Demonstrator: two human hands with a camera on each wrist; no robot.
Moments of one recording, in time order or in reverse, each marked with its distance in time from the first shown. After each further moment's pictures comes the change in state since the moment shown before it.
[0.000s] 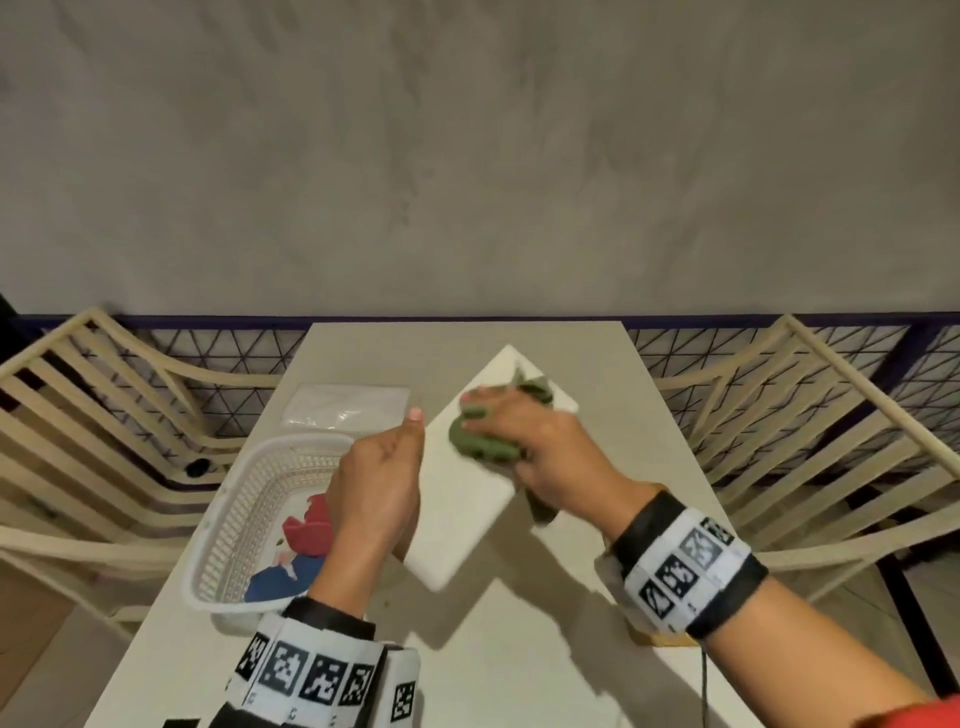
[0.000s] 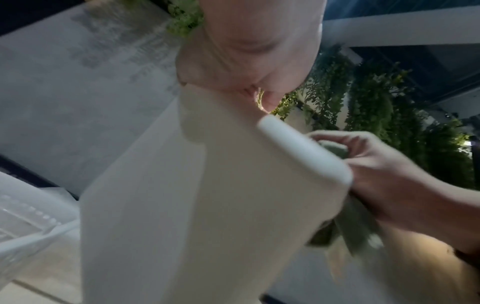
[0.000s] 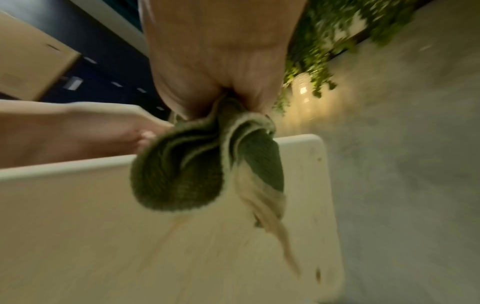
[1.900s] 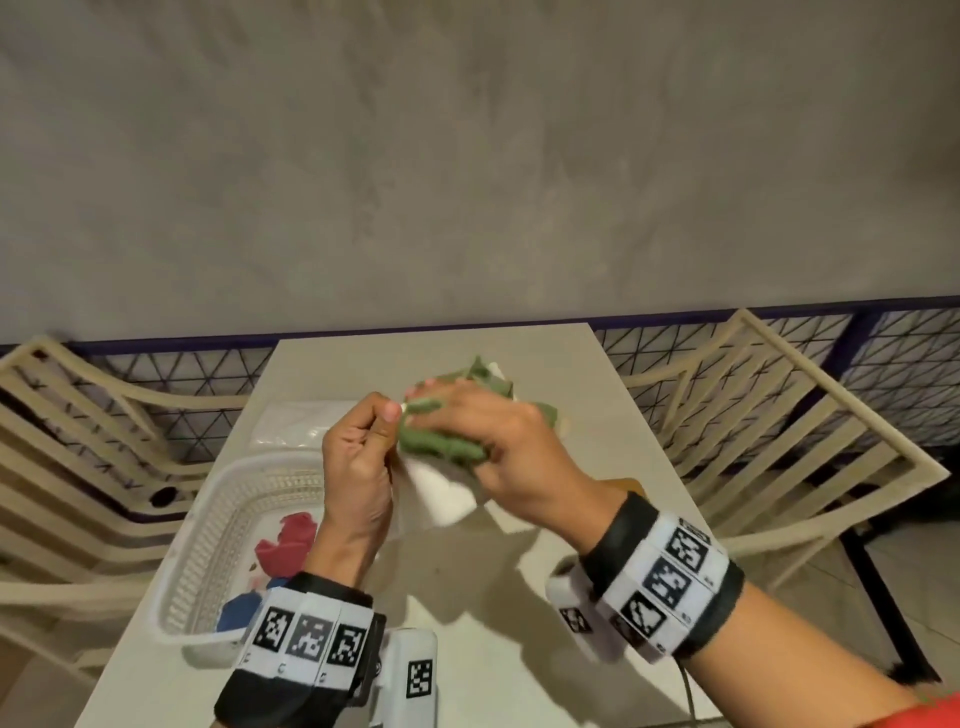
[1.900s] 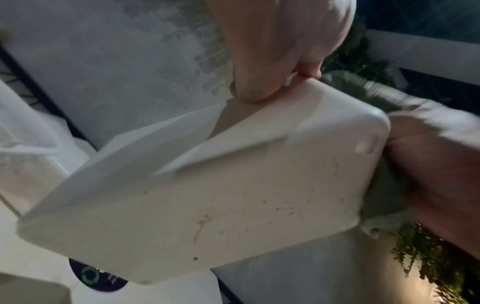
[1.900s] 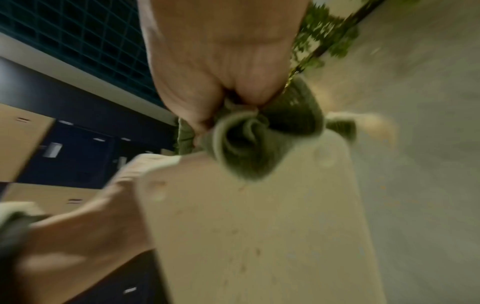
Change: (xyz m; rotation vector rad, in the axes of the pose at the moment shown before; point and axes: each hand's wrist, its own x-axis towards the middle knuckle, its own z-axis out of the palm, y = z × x) left_hand 0.019 -0.003 0.018 -0.883 -0.211 0.323; right_hand 0.008 -0.038 -0.013 0.109 0.157 -0.038
